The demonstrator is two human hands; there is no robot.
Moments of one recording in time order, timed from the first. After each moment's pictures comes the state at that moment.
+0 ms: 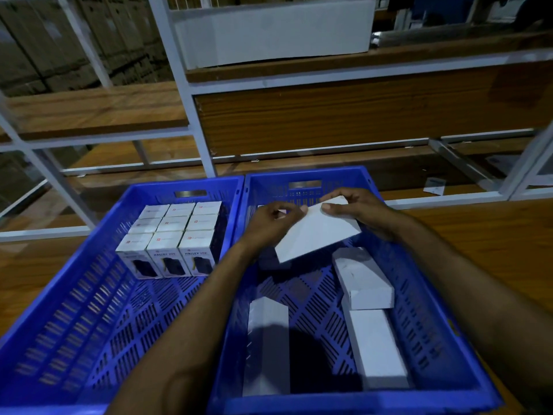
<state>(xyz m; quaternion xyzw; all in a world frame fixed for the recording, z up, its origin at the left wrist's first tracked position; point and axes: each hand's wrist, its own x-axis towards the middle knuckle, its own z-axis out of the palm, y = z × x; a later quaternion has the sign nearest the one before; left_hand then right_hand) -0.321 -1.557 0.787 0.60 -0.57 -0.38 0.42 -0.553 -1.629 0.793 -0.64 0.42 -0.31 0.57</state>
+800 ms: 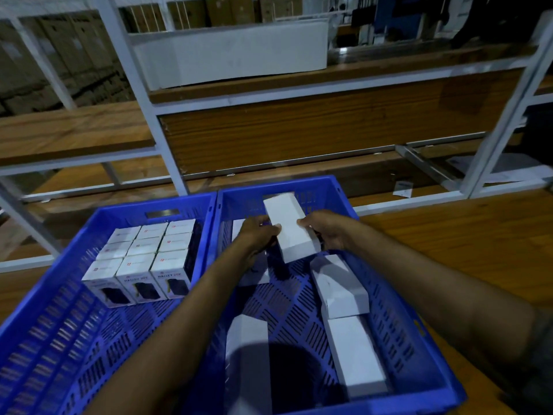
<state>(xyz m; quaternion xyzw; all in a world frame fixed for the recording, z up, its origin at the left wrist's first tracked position) -0.354 -1.608 0.770 0.64 -0.41 -0.49 0.42 -0.523 -1.631 0.787 -0.48 0.59 -0.23 0.61</state>
